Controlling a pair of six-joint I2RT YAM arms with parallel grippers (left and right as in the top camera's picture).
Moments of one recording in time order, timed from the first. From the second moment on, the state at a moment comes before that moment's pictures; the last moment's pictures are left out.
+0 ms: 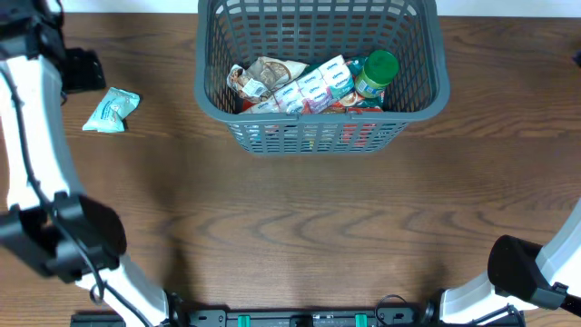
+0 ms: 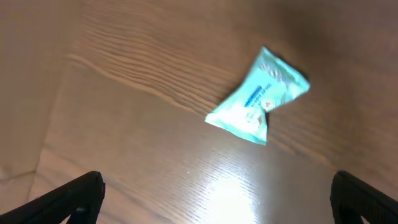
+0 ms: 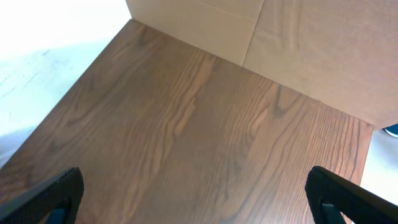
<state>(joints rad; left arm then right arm) 0.29 1.95 2.01 -1.21 -0.24 0.08 -0.28 1.77 2.53 -1.65 0.55 0.63</state>
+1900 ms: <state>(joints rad) 0.33 2.39 2.00 -1.06 0.01 0.48 -0.28 1.77 2.53 -1.65 0.55 0.63</state>
